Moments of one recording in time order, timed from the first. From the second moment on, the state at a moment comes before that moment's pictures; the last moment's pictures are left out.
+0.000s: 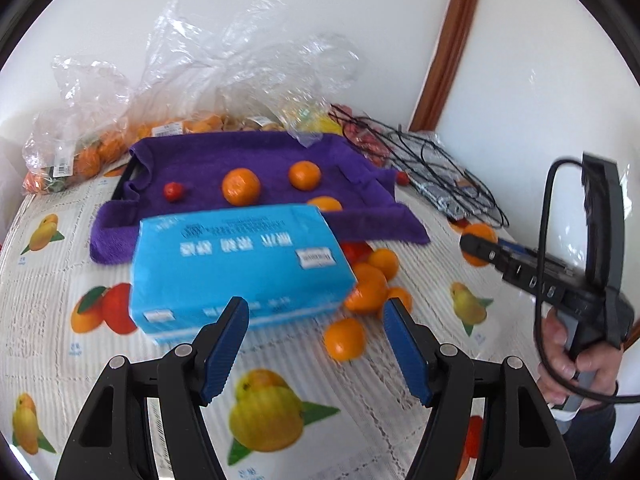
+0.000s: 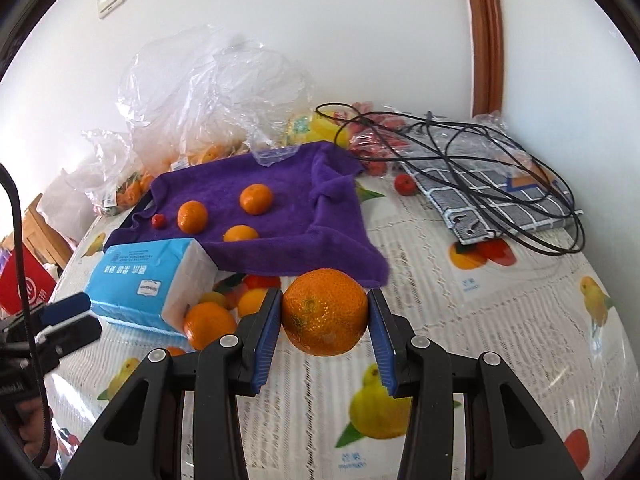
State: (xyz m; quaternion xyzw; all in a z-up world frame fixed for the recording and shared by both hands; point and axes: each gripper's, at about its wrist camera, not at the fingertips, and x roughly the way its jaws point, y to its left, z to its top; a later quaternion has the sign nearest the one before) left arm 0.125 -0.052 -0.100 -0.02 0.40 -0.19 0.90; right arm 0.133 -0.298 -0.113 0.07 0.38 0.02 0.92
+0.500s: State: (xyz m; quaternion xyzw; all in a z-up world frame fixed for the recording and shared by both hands) left arm 0.132 -0.090 -0.142 -0.01 0.45 -0.18 0.88; right arm 0.107 -0.318 -0.120 0.07 0.38 0.02 0.92
